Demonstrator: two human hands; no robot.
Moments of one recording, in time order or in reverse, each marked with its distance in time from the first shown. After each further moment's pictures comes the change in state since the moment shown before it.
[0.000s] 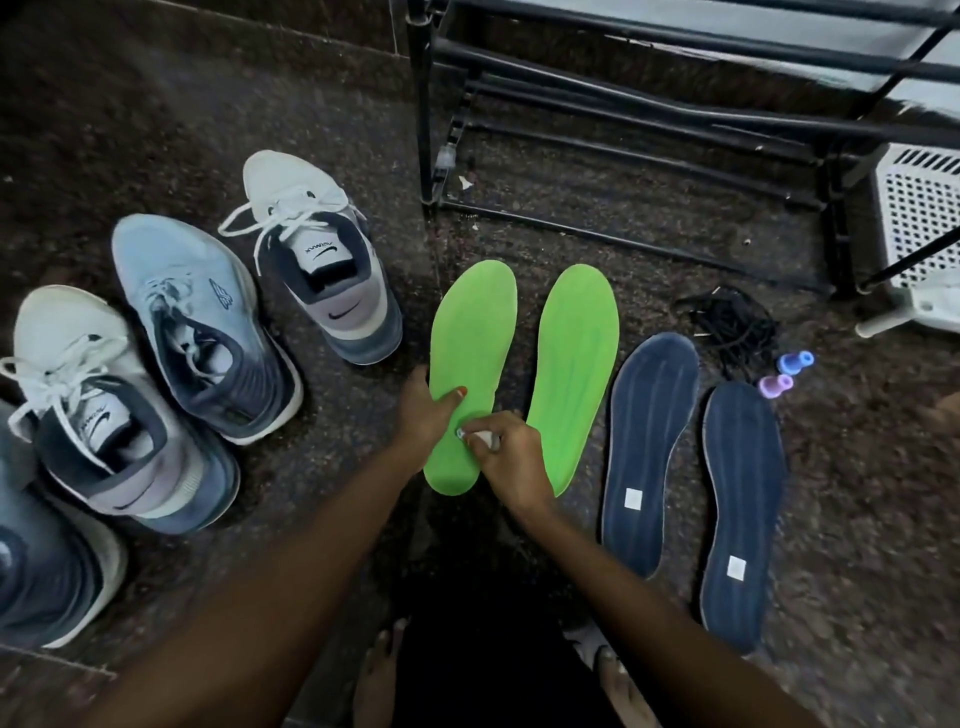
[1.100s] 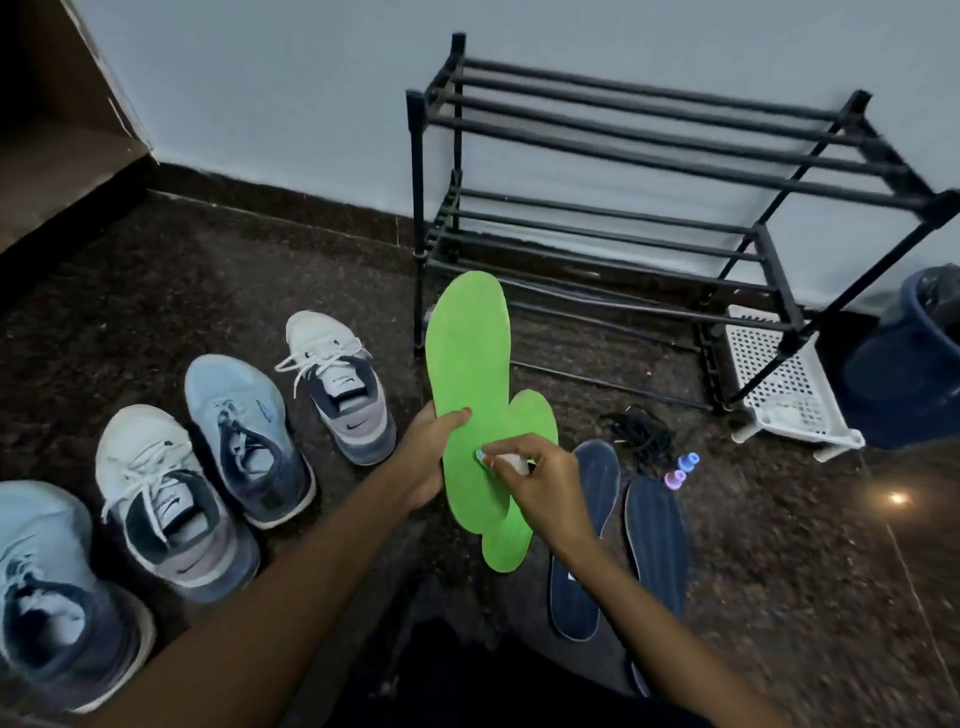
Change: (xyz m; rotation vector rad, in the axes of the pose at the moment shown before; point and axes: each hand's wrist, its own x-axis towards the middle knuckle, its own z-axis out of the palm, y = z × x) left_hand -0.116 0.160 -0.048 -0.611 -0.249 -0.058; right_hand -0.043 -0.128 -0.127 0.082 0.170 -0.207
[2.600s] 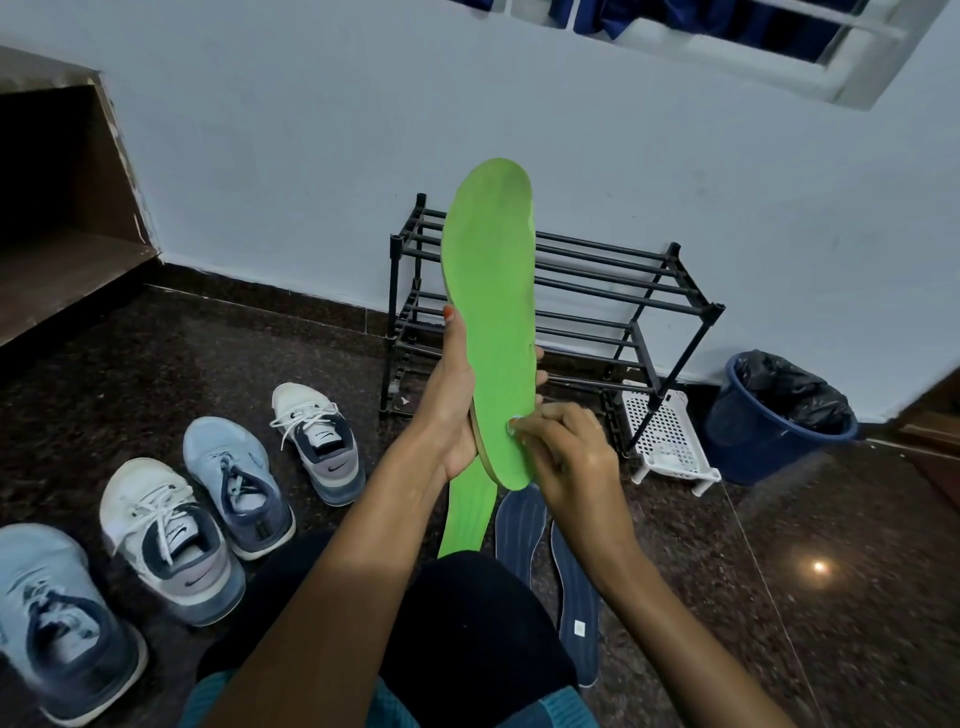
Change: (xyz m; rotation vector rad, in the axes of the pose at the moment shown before) left_hand -0.203 0.101 0.063 -0.105 -0.446 0.343; right_hand -0.102 -0.153 -0.105 -0.443 0.361 -0.618
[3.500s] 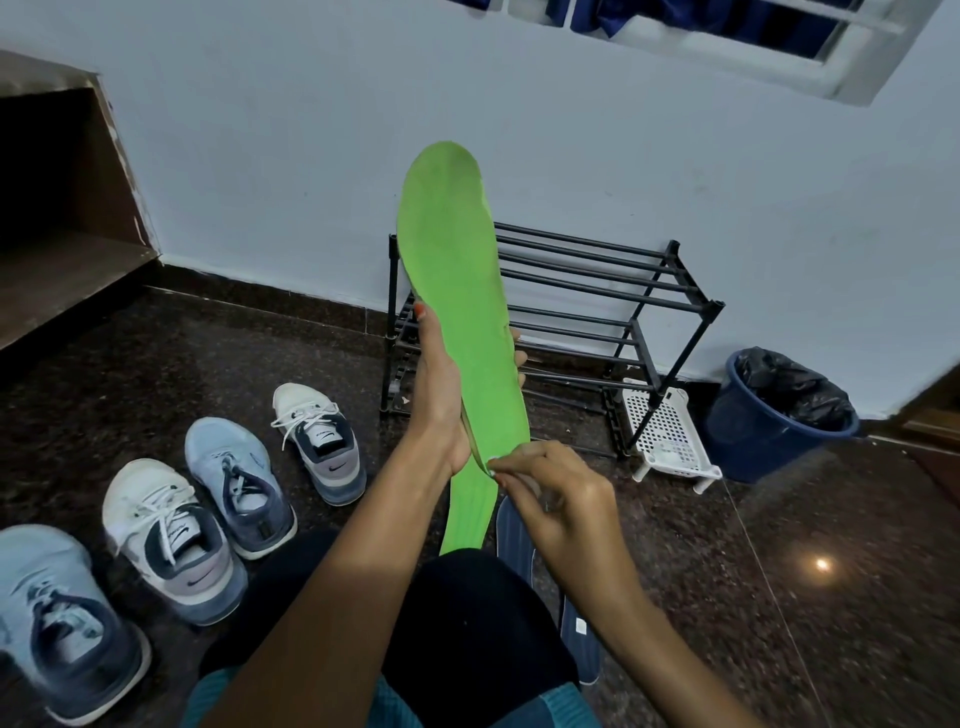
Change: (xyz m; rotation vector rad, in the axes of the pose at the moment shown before) left_hand -0.001 0.000 0.003 -0.091 0.072 0.066; right_hand -0.021 -0.023 -0.007 0.219 -0.098 0.081
